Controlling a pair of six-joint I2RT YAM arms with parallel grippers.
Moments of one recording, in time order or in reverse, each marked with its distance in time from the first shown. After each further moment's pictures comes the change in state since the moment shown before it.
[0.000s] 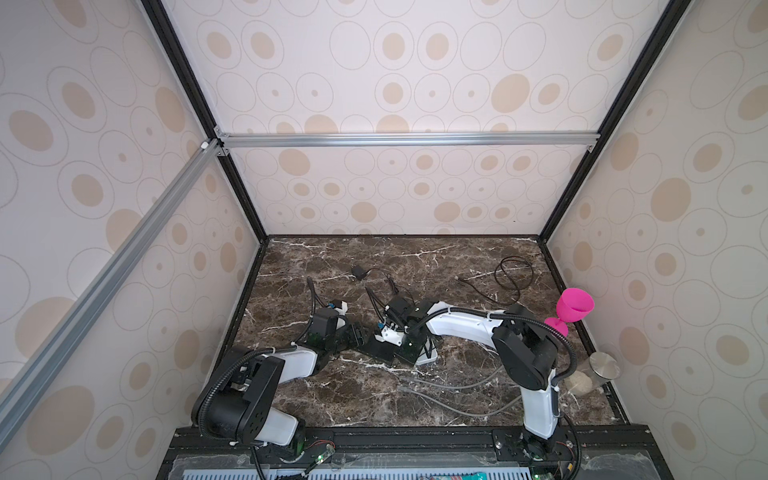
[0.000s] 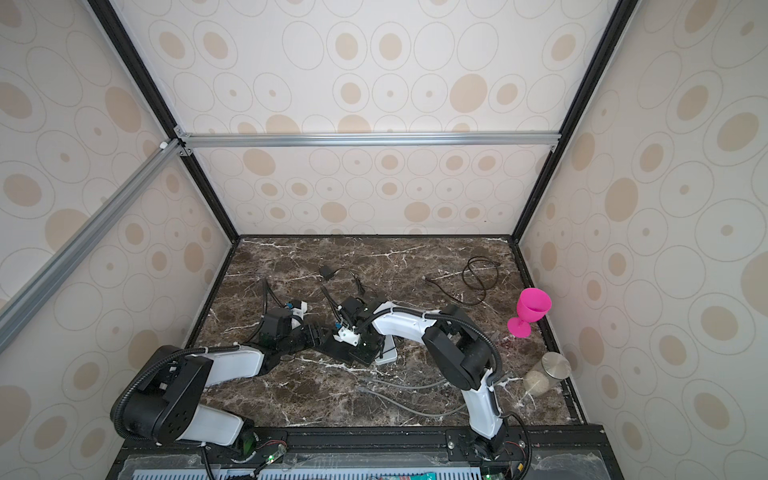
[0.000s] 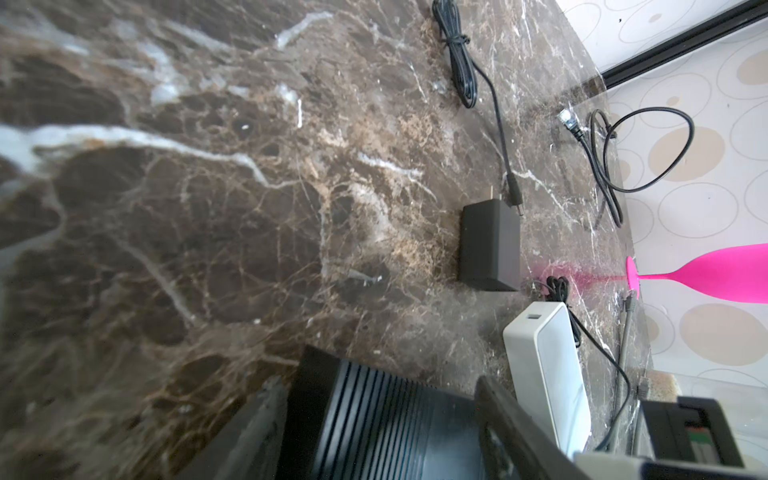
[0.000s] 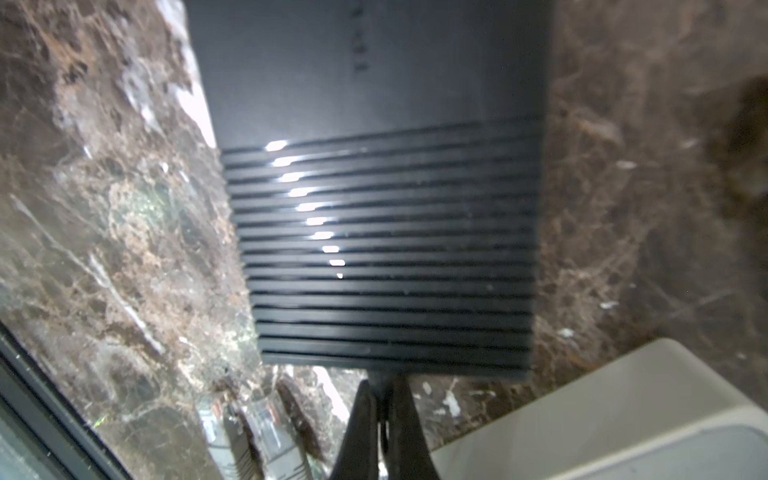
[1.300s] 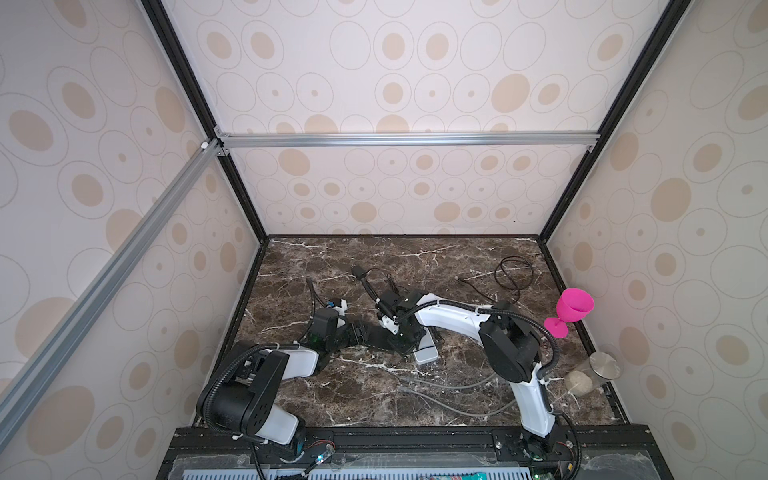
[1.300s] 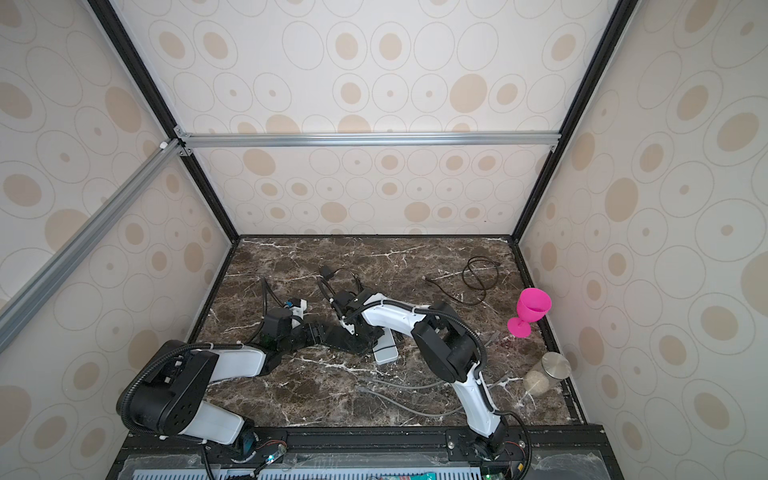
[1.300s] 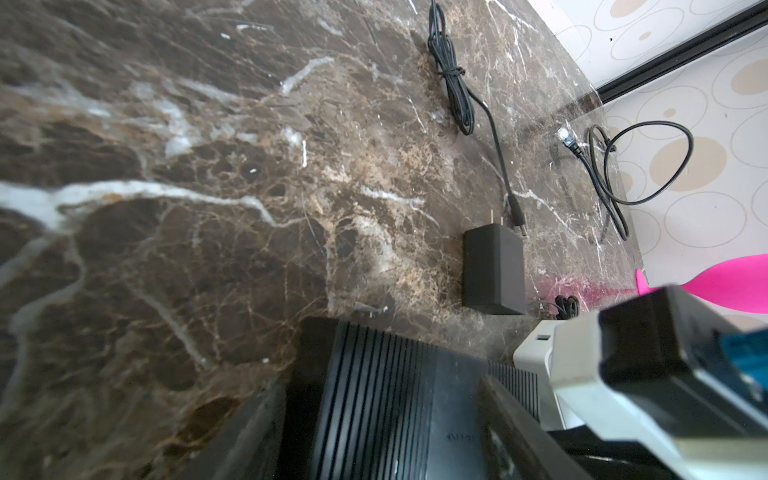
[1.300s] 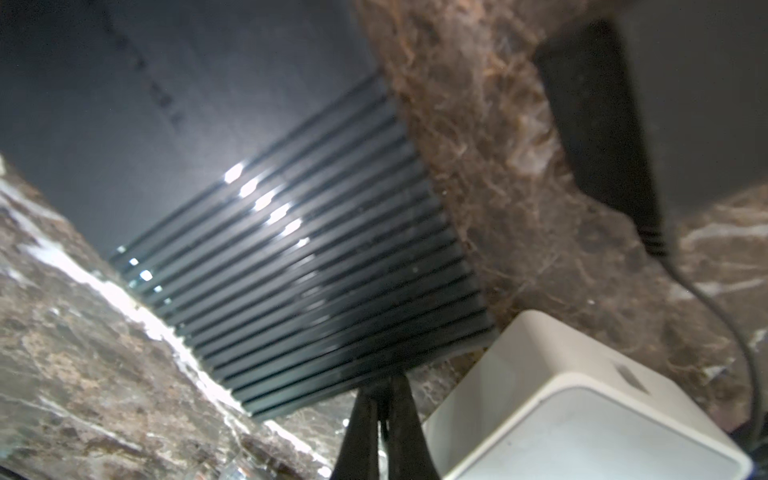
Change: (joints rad) left arm -0.001 0.017 -0.024 0.087 -0.036 0.017; right arm -0.006 0.105 0.186 -0.132 0.135 0.320
